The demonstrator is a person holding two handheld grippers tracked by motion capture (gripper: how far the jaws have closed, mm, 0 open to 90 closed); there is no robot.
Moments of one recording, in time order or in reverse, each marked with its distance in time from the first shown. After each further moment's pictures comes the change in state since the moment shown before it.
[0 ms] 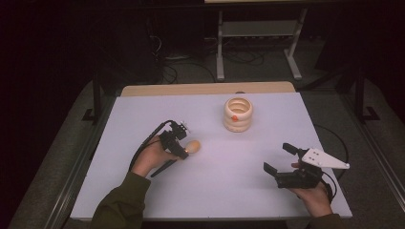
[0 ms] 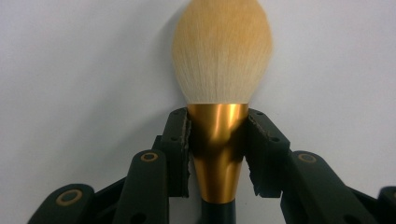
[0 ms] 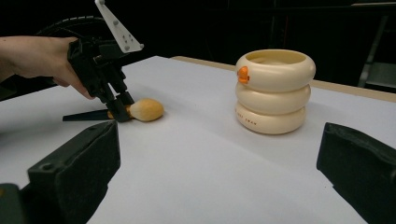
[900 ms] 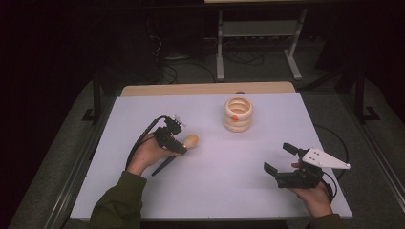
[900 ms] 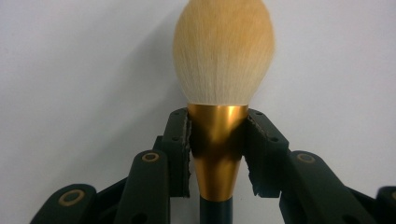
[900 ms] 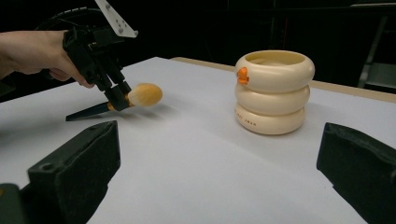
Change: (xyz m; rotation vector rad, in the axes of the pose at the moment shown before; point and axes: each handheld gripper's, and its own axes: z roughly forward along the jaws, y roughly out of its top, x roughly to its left) left arm 0.008 -0.005 -0.022 -0.117 -0.050 -0.040; right arm 0.000 0.000 0.000 -0.004 0.000 0.002
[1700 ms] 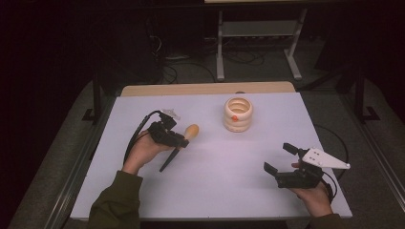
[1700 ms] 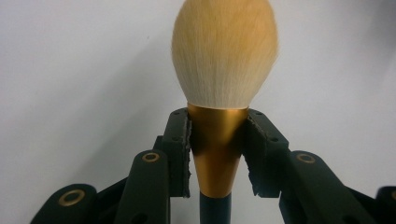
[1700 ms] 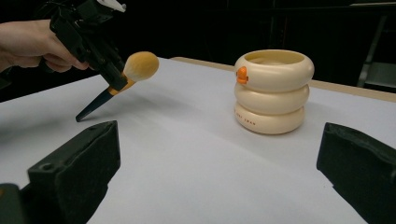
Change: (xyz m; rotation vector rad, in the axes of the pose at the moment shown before) left arm 0.000 -0.002 -0.025 -0.213 -0.072 0.015; right arm 0.000 0.000 0.000 0.001 -0.002 -0.003
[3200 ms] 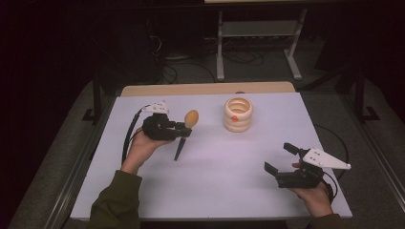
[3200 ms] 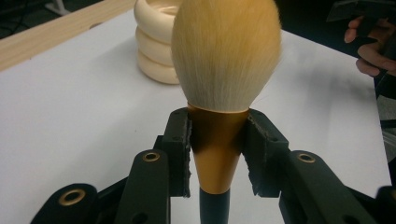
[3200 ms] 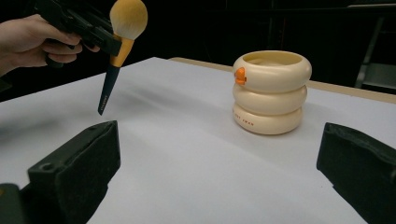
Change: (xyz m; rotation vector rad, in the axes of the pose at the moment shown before) left arm -0.002 -0.001 -0.024 -0.353 -0.090 0.111; right arm 0.000 0.000 -0.001 0.000 -0.005 0.003
